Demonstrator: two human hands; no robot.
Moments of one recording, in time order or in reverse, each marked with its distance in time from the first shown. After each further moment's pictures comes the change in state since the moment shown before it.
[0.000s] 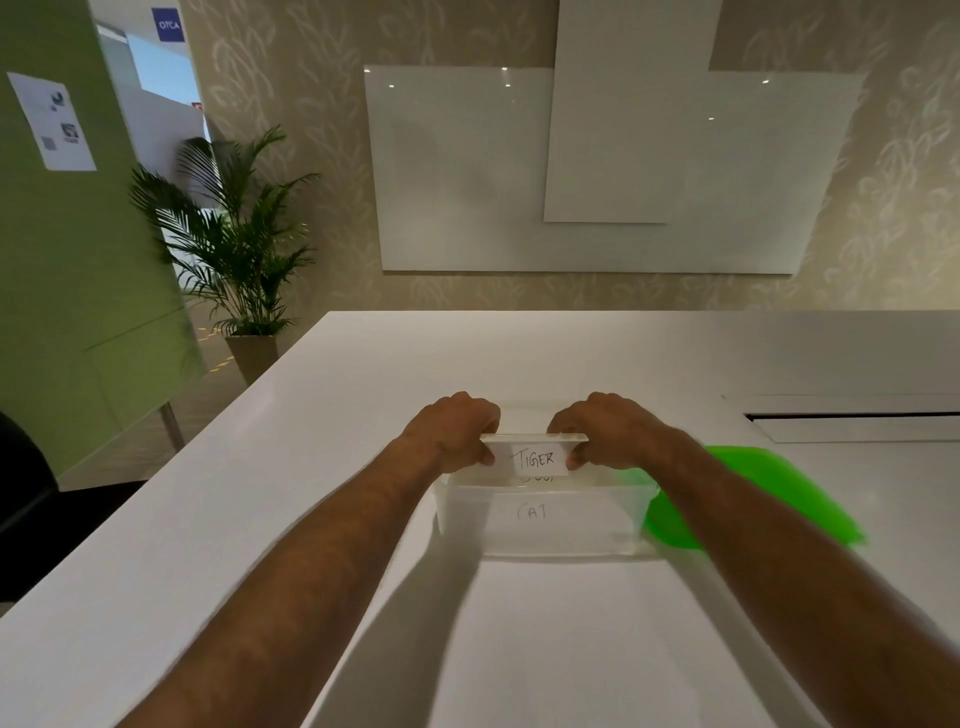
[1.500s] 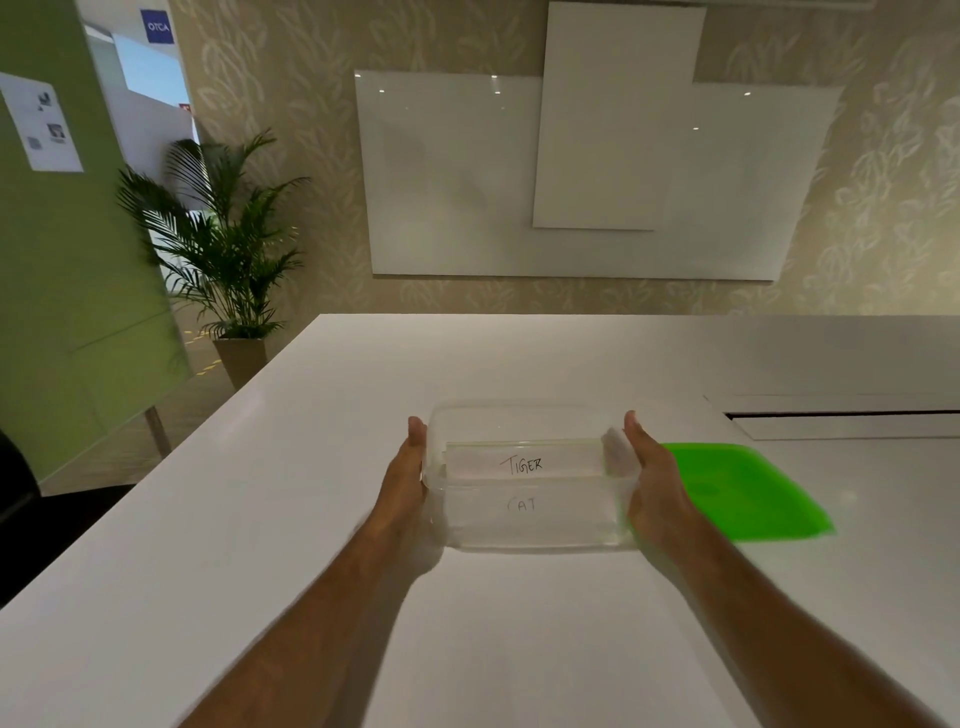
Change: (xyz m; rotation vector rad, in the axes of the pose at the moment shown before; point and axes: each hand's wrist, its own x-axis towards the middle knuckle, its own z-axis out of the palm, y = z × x) left_hand -0.081 0.016 0.045 -1.956 0.078 -0.239; right_hand -0.085 -0.016 0.042 1.858 0.354 0.455
